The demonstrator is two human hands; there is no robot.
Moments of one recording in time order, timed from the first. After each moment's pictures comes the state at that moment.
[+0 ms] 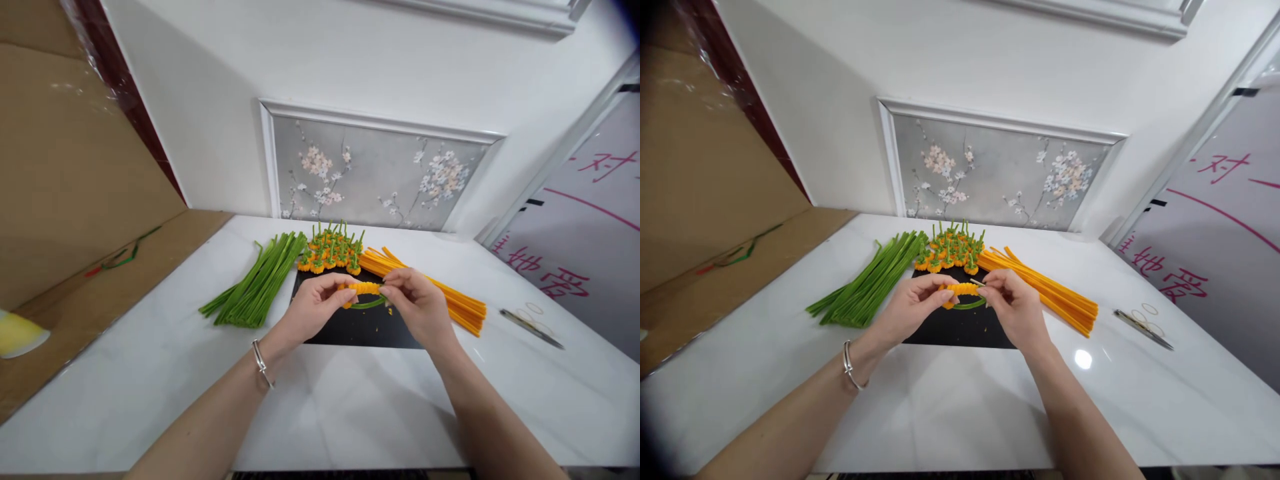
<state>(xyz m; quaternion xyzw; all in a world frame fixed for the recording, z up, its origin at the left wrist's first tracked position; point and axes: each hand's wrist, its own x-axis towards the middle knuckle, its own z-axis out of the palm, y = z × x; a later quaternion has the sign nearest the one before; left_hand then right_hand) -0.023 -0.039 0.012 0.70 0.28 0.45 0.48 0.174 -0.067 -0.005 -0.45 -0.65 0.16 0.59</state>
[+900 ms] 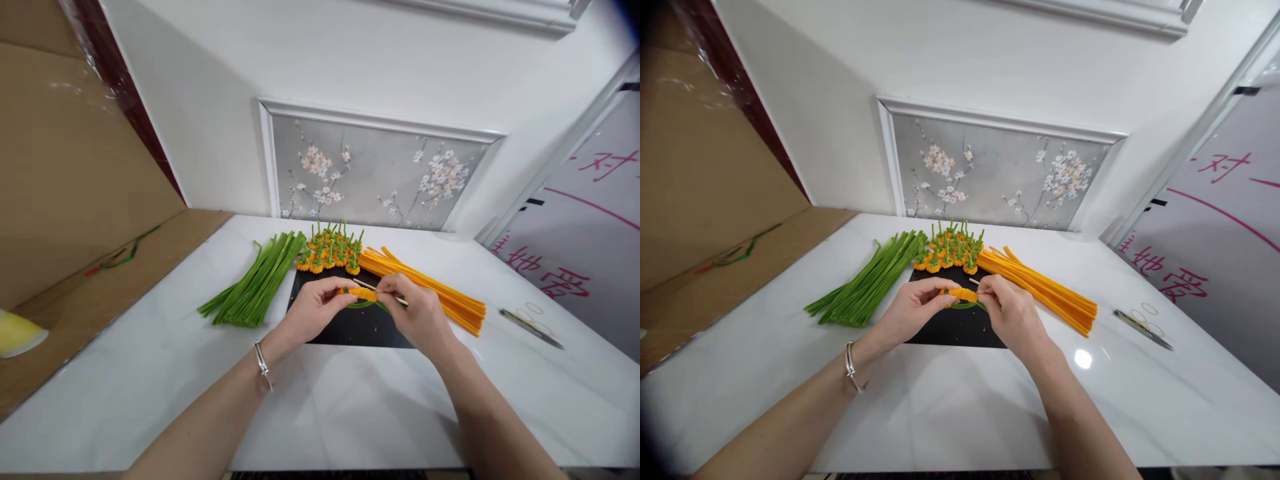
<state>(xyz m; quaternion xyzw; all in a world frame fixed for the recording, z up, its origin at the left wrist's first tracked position) -0.020 -0.036 0.004 0.71 0.28 0.46 0.46 0.177 -0.072 0.001 -0.45 -0.76 -0.01 0.47</state>
